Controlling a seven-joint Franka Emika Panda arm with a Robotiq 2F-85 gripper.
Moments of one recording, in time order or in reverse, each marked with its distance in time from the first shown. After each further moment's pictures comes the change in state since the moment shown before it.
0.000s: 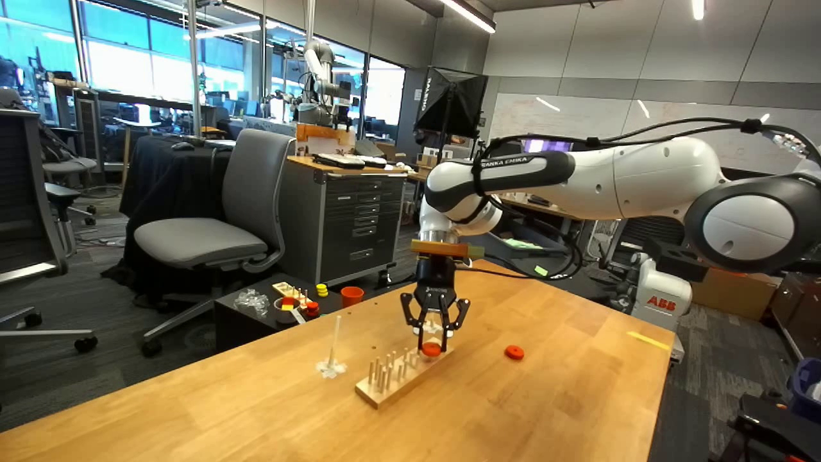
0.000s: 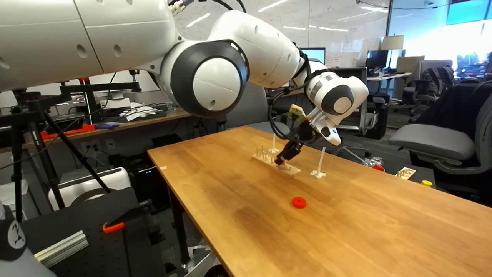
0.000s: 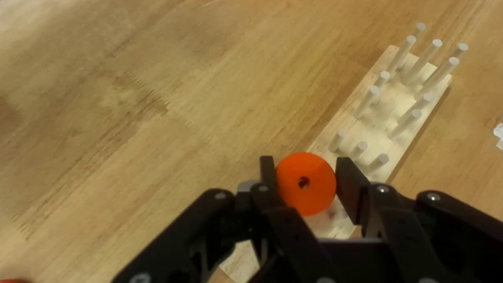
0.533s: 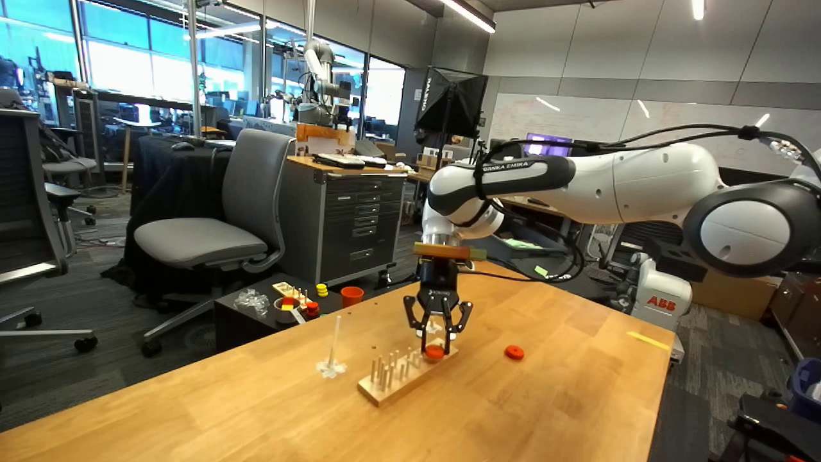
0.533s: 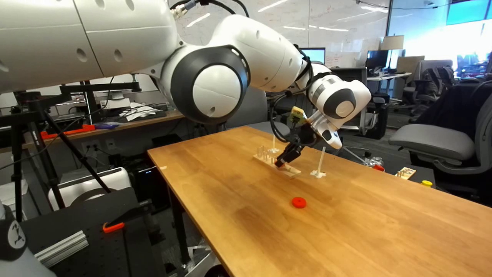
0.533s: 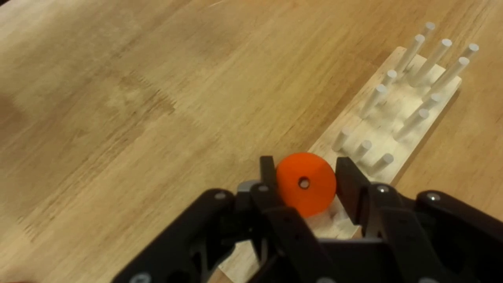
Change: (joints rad) arm -0.014 0.022 0.011 0.020 0.000 -0.019 0.003
